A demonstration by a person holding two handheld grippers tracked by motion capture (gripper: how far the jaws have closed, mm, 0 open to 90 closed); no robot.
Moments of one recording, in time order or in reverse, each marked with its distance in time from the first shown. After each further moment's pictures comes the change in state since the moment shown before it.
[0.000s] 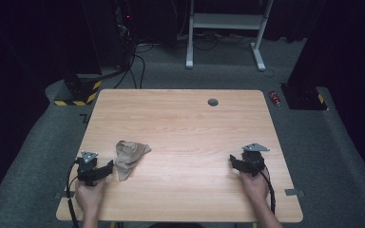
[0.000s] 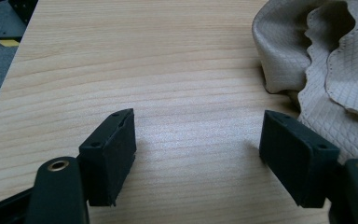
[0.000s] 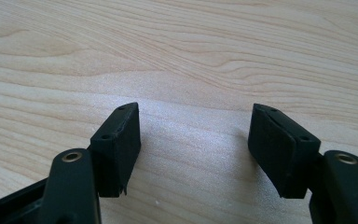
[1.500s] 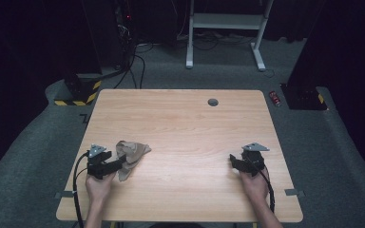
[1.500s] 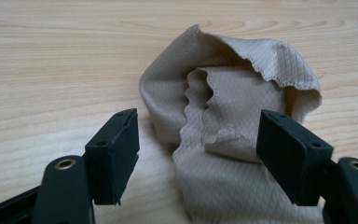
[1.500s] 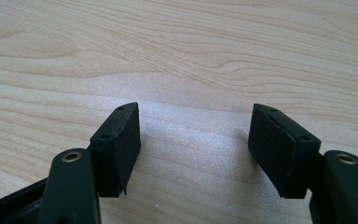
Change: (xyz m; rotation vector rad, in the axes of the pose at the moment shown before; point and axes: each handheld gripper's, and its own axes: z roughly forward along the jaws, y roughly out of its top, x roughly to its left) left arm -0.028 0.027 0.001 -0.070 -0.238 -0.013; right arm 0.000 0.001 0.001 0.001 -0.004 0.004
